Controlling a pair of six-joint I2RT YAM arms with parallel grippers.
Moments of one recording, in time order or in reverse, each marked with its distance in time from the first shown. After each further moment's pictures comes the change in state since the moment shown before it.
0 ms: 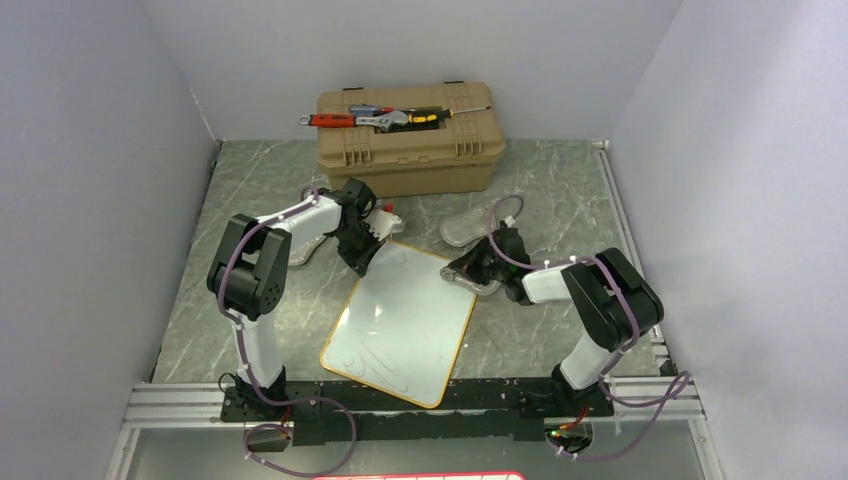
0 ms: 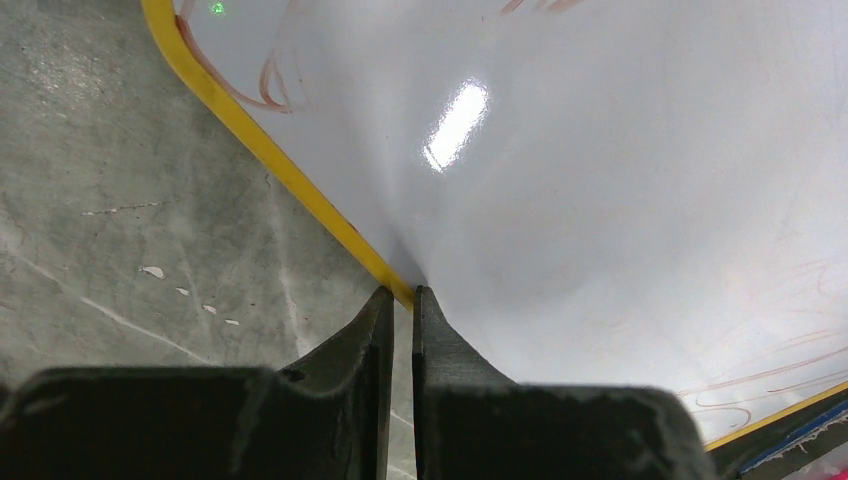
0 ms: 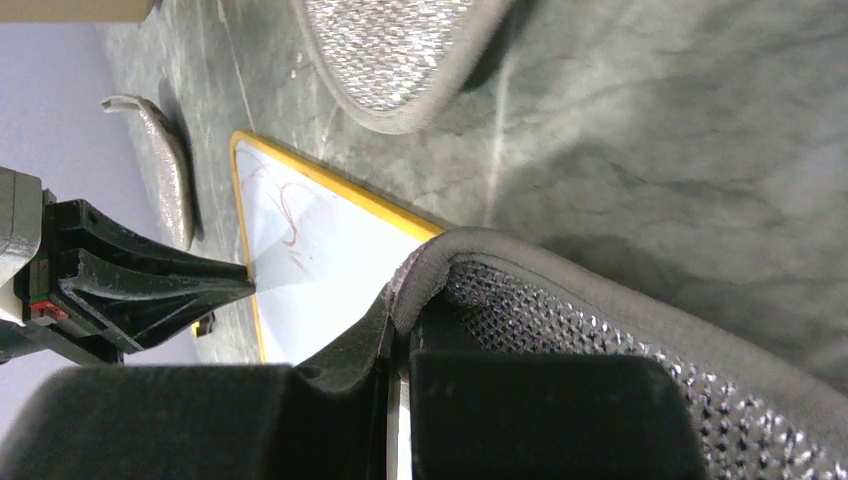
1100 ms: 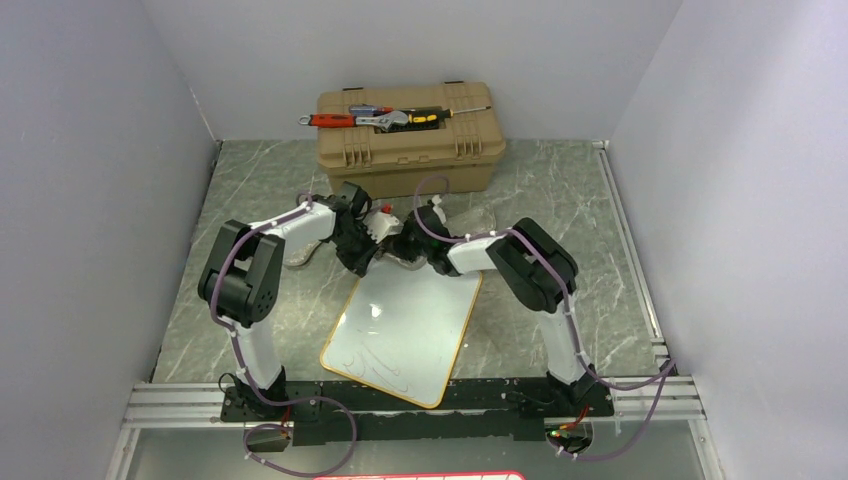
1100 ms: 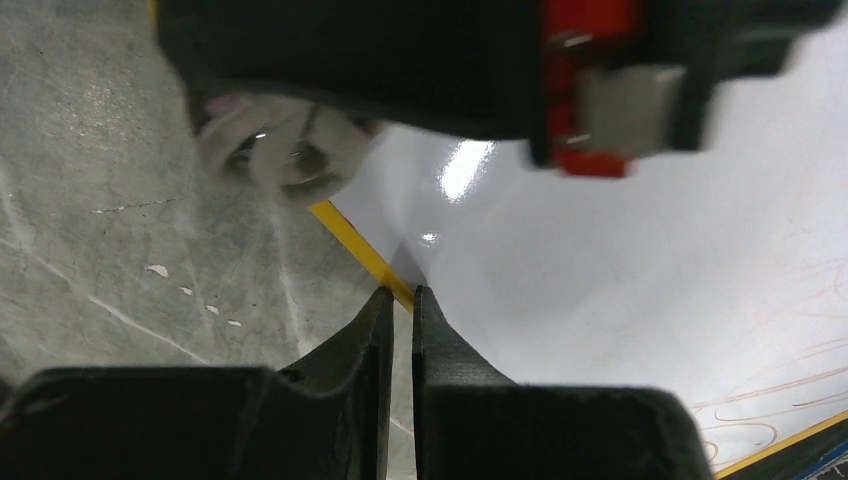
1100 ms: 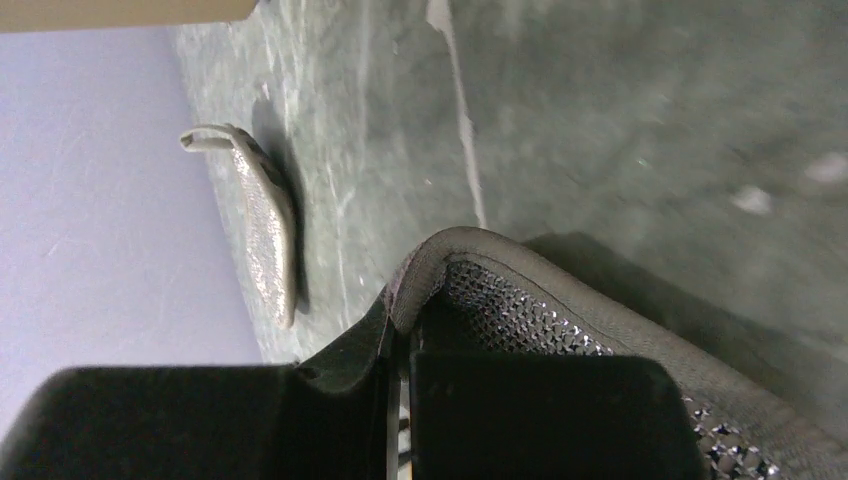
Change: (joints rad) left arm 0.006 -0.065 -0.090 0.095 0.019 0.026; right arm 0.300 0.438 0.571 -0.035 0.181 0.236
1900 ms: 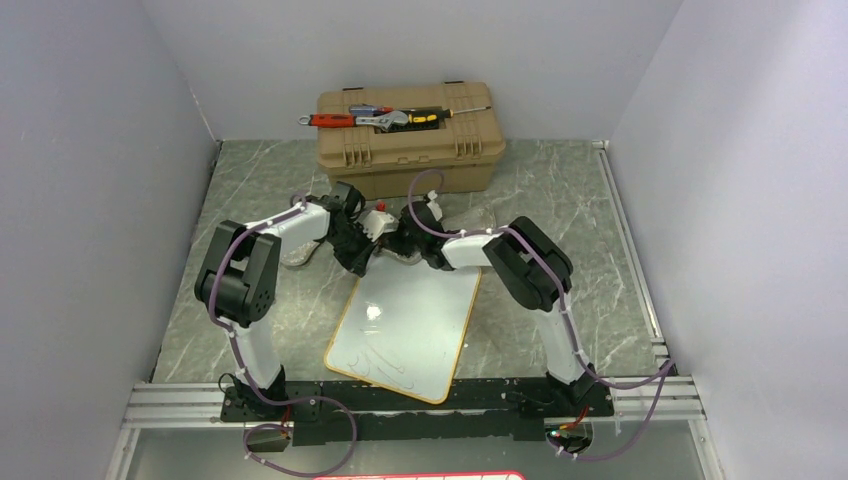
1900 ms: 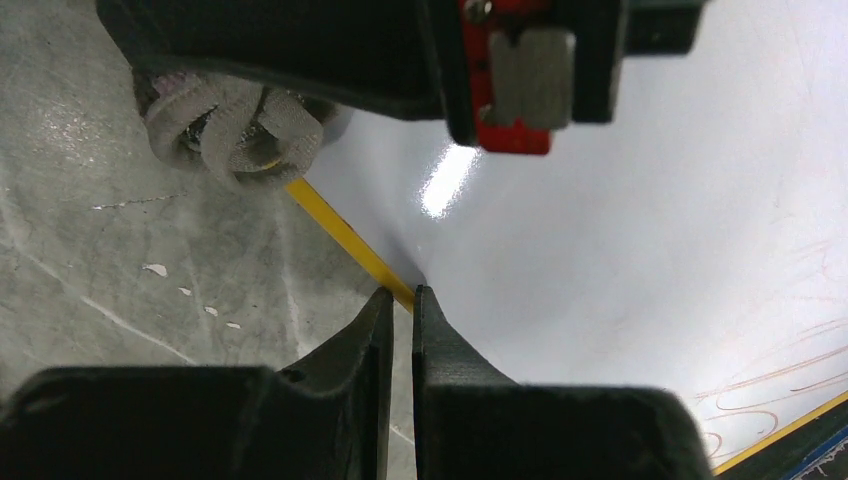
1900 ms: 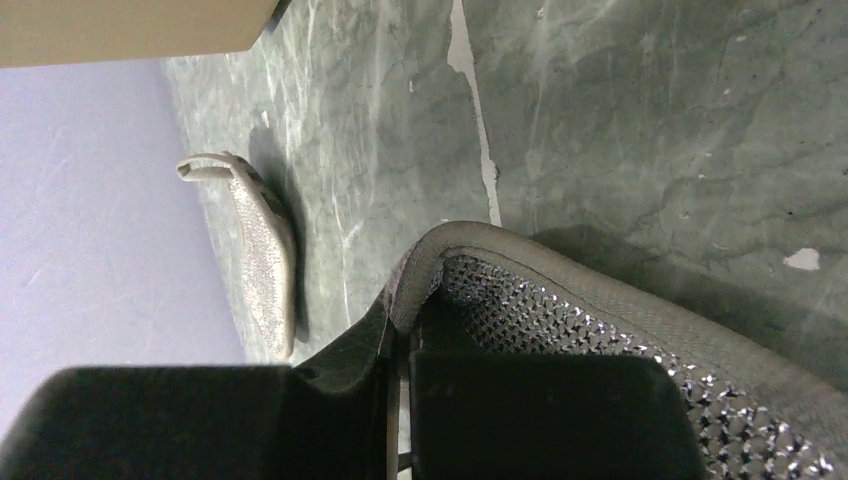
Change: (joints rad) left arm 0.036 -0.013 -0.023 0.027 0.062 -0.002; right arm 0.014 0.065 0.141 -0.100 0.049 -0.015
